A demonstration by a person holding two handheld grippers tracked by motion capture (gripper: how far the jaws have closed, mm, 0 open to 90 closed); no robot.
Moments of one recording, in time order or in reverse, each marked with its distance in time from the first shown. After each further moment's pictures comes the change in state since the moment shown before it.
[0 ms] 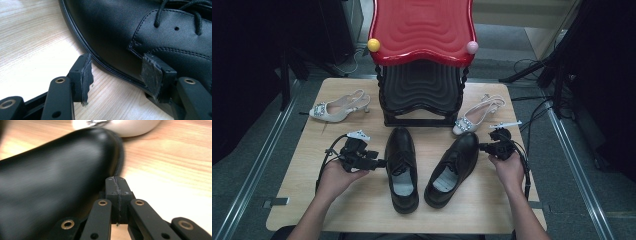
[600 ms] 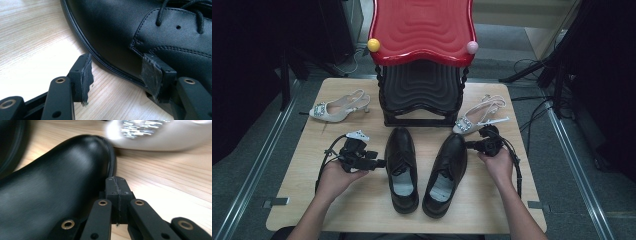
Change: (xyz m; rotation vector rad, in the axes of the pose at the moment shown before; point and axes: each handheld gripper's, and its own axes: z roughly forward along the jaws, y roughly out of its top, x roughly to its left) left arm 0.001 -0.002 -0.001 -0.001 0.003 -0.002; right arm 0.020 0.015 0.024 0.012 0.134 -0.026
